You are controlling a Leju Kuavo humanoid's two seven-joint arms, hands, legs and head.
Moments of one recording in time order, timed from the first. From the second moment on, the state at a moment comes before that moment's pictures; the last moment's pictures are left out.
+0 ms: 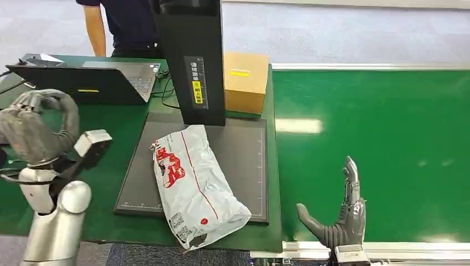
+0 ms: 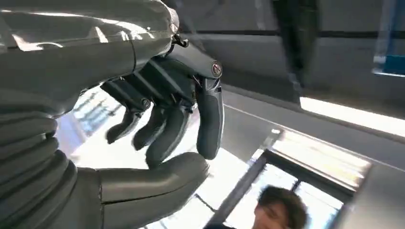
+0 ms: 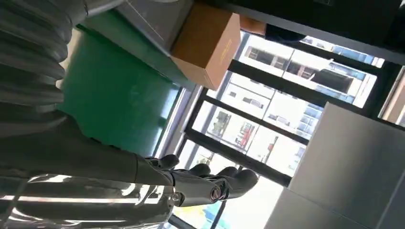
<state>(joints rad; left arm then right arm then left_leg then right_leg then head) -0.33 0.05 0.01 -1.60 -1.10 0.69 -0.29 0.25 0.25 -0.05 -1.85 0.33 -0.21 -0.61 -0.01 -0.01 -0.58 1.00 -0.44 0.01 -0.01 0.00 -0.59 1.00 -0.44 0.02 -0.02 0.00</state>
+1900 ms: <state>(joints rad) -0.79 0.07 -0.96 -0.74 -0.77 -0.13 -0.40 0.18 0.20 -0.03 -1.71 0.29 -0.20 -0.64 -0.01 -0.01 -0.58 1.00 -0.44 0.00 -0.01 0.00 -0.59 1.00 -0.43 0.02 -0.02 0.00</state>
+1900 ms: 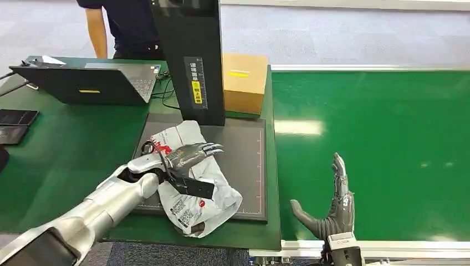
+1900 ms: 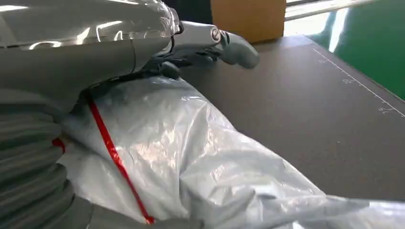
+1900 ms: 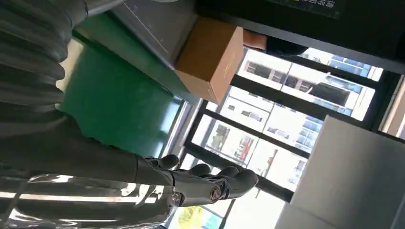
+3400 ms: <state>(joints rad) -0.72 0.27 -0.75 -1.34 -0.89 -0.10 -0.25 0.17 0.16 -0.01 -1.73 0.31 -0.23 -0.60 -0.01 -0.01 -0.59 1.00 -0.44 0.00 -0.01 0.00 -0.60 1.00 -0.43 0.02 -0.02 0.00</state>
